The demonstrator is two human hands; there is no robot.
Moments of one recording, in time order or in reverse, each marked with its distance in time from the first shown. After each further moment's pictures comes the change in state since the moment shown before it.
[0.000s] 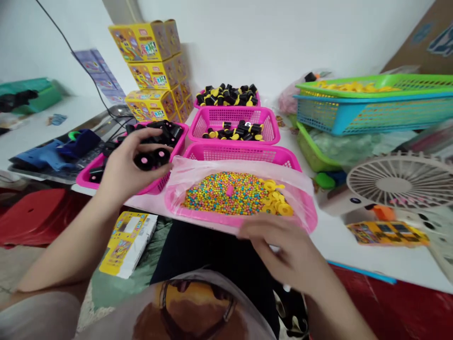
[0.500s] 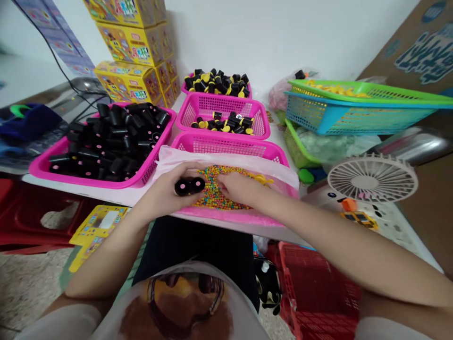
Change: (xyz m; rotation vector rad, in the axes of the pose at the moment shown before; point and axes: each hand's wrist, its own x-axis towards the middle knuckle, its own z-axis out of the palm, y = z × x) left_hand -0.035 0.011 0.081 -0.436 -0.371 -0.011; right_hand 0.093 0.077 0.042 -0.488 -0.740 0.372
